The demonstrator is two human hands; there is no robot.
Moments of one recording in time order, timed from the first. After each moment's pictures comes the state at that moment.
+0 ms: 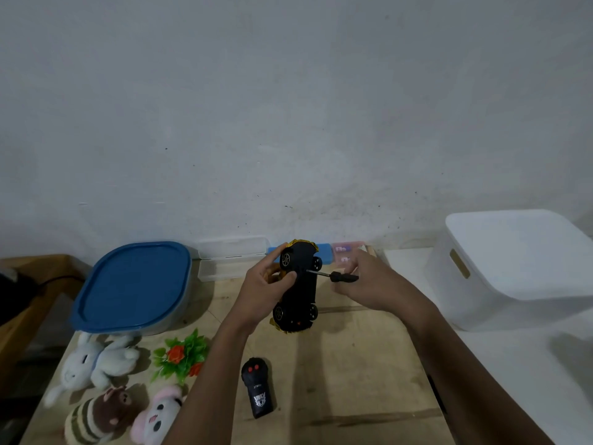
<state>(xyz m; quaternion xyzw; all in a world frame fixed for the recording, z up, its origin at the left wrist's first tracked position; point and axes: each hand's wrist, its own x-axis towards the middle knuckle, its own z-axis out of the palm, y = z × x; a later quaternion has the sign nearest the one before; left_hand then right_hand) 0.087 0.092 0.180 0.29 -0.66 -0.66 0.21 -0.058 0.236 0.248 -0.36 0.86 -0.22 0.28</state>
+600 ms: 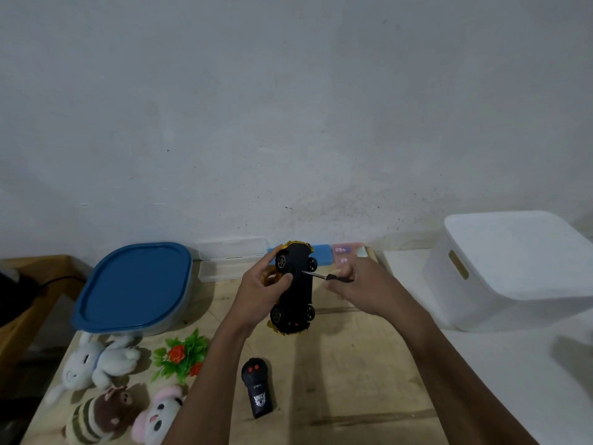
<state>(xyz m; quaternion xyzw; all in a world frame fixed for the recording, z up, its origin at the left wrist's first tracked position) 0.093 0.093 0.181 0.30 -0.66 -0.65 0.22 -0.054 0.235 0.239 -0.36 0.87 -0.24 0.24</state>
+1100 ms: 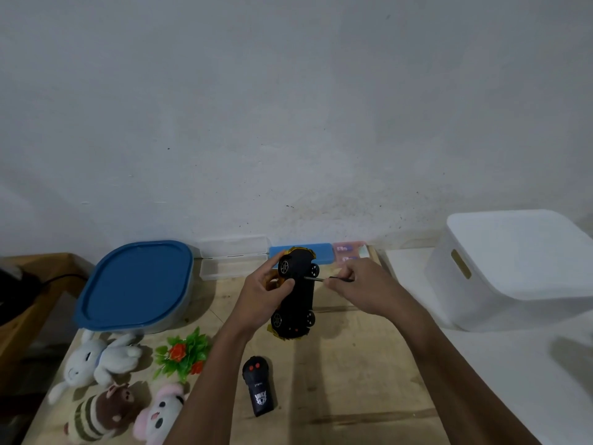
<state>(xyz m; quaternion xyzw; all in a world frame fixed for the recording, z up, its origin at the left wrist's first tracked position) 0.095 0.095 0.170 0.30 -0.66 -0.66 0.20 -0.056 0.230 0.232 -0.37 0.85 -0.26 0.25</state>
